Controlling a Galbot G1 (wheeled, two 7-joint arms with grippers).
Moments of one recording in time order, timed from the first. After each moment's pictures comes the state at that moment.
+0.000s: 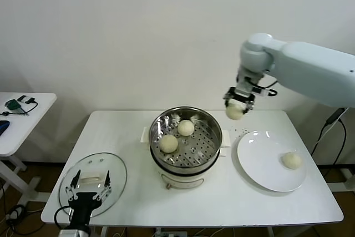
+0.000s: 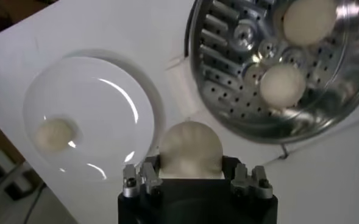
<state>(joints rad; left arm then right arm) 1.80 -1.48 -0.66 -2.14 0.05 0.00 -0.07 0.75 0.96 -1.33 1.40 -0.08 0.39 -1.31</state>
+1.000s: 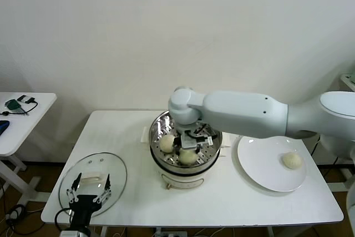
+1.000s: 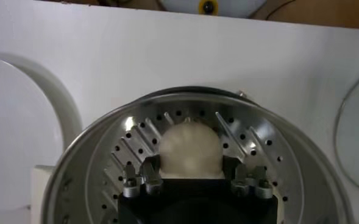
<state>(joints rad) 1.80 -1.45 -0.66 -2.11 0.04 0.00 -0.07 0.46 1.23 -1.26 1.48 -0.27 0.45 -1.32</state>
